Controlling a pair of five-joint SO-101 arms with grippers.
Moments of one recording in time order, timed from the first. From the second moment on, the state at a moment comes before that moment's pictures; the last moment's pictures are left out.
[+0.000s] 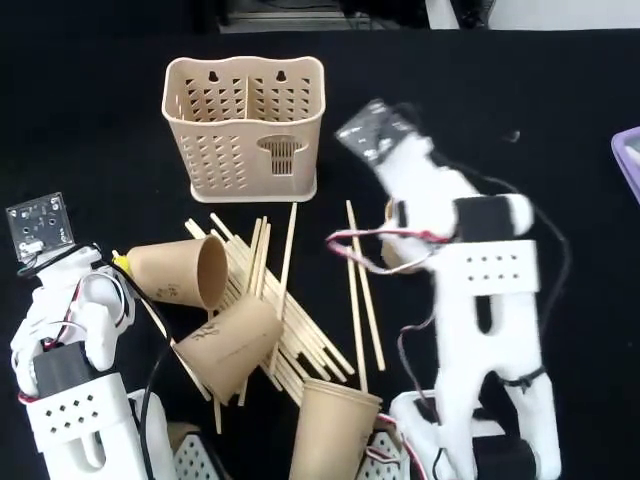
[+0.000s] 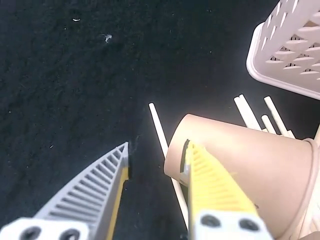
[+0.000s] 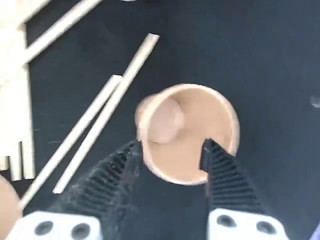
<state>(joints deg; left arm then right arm) -27.4 -77.5 67.6 60.4 -3.2 -6.2 -29.7 21.7 81.7 38.2</state>
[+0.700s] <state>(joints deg) -27.4 -77.5 67.6 60.4 -3.2 -7.0 -12.4 25.6 72.9 38.2</state>
